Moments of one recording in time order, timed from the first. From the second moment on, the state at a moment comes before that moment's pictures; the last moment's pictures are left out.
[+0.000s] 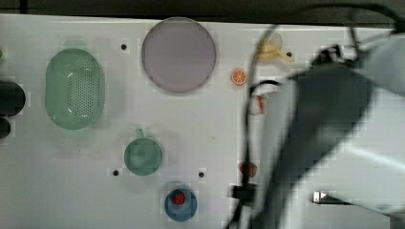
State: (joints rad) arm 0.06 0.08 -0.37 -1.51 0.02 0.06 0.08
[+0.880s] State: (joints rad) arm 0.21 0.16 -0.13 -2.01 0.00 0.38 0.08
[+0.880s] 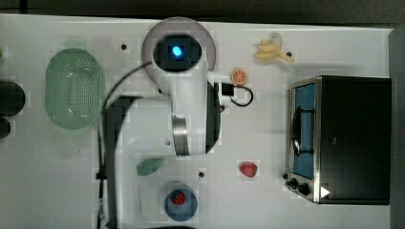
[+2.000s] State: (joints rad) arm 0.15 0.38 -0.18 -2.28 0.00 0.85 0.09
